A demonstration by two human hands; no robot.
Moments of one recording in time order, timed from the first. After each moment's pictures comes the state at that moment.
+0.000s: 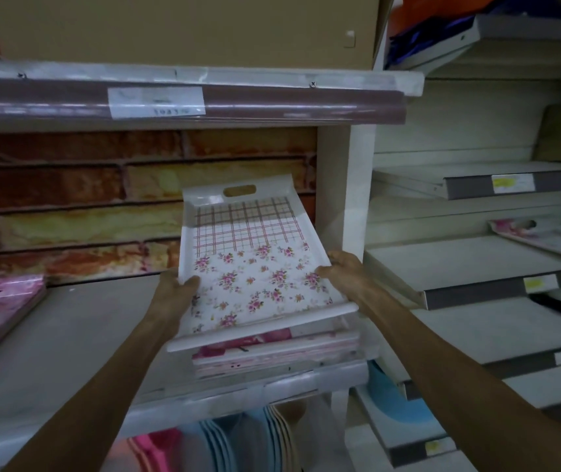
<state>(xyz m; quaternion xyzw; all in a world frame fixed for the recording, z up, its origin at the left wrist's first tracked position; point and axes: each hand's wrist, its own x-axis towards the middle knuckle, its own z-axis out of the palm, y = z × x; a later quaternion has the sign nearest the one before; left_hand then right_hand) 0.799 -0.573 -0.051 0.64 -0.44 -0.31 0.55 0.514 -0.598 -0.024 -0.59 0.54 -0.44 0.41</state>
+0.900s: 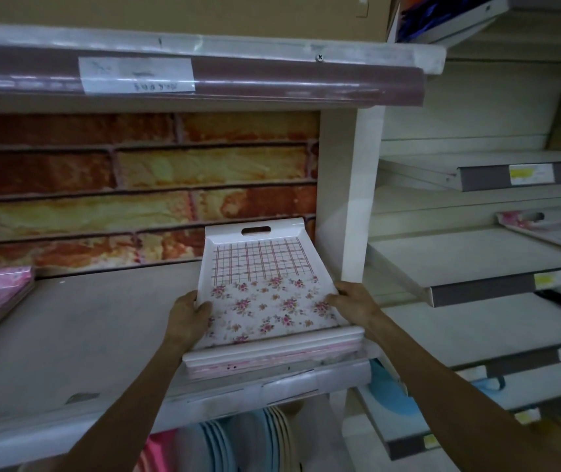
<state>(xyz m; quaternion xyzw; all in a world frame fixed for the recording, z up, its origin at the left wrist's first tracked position) 0.790 -0.598 -0.109 0.70 -0.53 -0.20 0.42 0.496 -0.641 -0.106 -0.60 0.59 -0.37 0.39</state>
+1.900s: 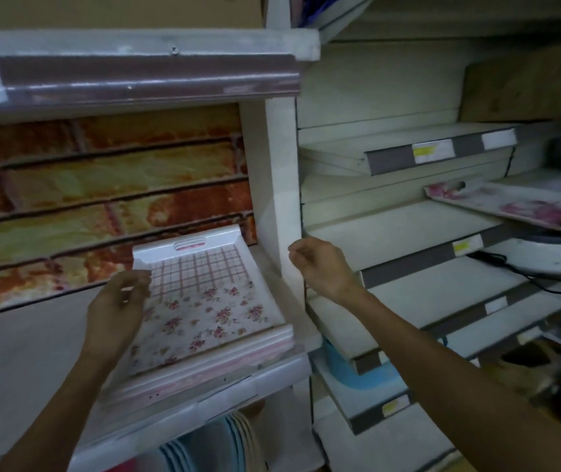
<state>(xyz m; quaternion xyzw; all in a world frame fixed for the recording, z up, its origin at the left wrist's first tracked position) 0.759 -0.584 -0.062 0.64 -0.57 -0.08 0.51 0.449 -0.632 -0.062 -0.67 0.54 -0.47 0.22</state>
